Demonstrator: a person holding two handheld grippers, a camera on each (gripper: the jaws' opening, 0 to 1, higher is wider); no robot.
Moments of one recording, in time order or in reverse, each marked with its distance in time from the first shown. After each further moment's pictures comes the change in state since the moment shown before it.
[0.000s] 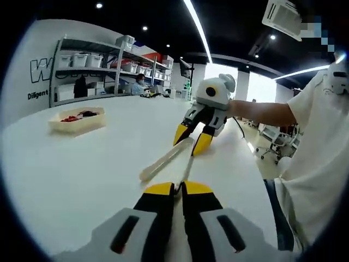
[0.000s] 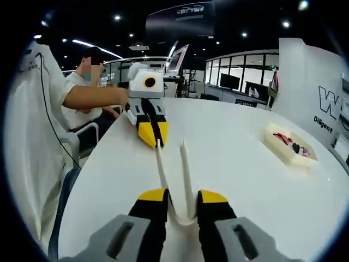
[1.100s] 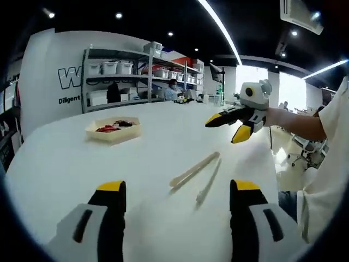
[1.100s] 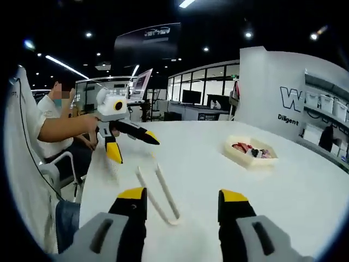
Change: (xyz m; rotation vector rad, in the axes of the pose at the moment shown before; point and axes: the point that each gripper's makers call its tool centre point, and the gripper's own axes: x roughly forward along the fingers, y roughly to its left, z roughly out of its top) left arm -0.037 0.033 0.024 0.001 0.022 0.374; right arm -0.060 -0.020 0.034 0.169 -0.157 -0.318
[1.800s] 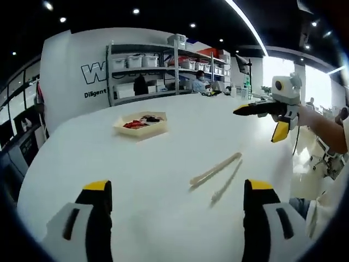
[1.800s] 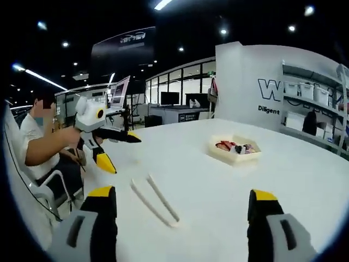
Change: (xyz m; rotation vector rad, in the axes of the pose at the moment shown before) left arm -0.017 0.013 0.007 -0.069 0.036 0.181; right arm -0.013 -0.002 0.016 0.093 -0.007 -0.123
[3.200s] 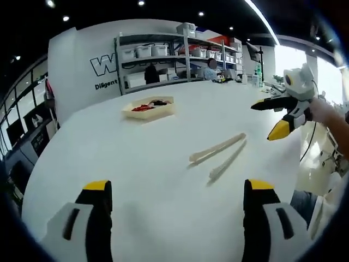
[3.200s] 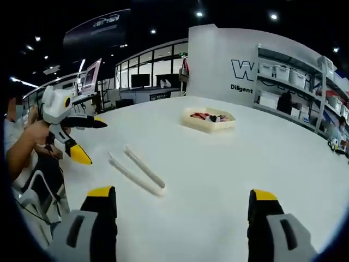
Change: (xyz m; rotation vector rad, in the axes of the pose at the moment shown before) left arm -0.010 -0.009 -0.033 0.018 0.095 0.097; right arm -0.014 -0.015 -0.056 0.060 0.176 -0.239
